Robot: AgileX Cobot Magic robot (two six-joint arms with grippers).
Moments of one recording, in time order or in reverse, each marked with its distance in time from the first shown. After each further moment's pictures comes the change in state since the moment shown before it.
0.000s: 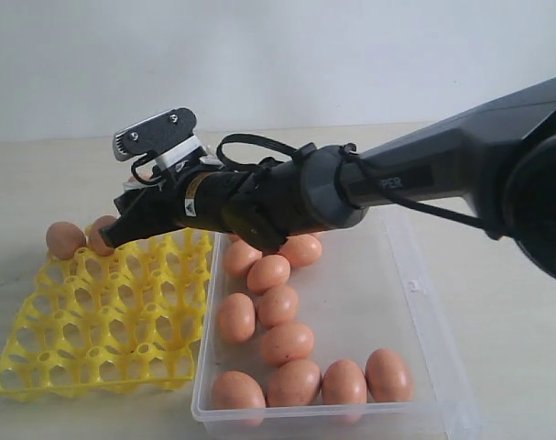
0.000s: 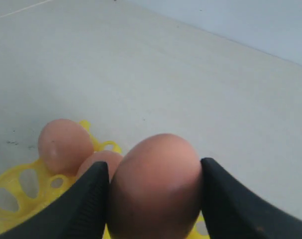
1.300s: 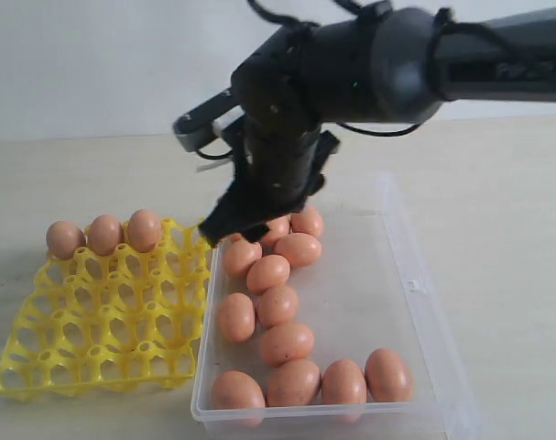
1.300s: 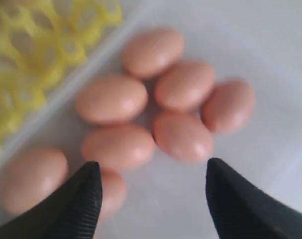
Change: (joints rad) left arm 0.000 0.000 0.000 0.000 0.000 0.000; right arm -0.011 -0.279 -0.054 -0.026 1.155 -0.054
